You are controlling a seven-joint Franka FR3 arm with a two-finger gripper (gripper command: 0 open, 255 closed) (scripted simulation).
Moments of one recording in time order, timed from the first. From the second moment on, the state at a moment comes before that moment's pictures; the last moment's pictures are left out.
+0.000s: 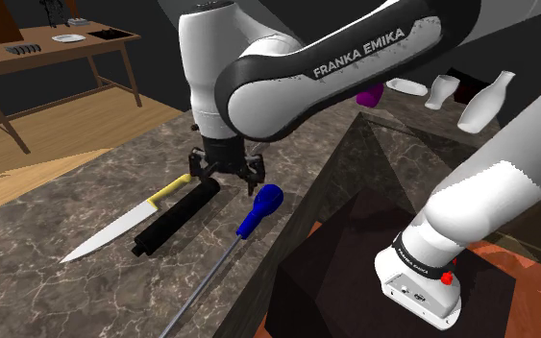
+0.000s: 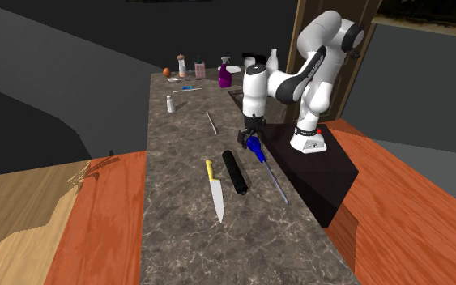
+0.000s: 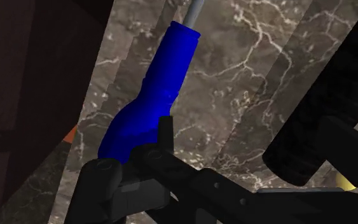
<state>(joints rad) -0.10 -0.15 0.80 -2.23 0.11 2.07 1.52</state>
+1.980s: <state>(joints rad) 0.08 0.46 0.74 -1.87 -0.36 2.13 2.14</state>
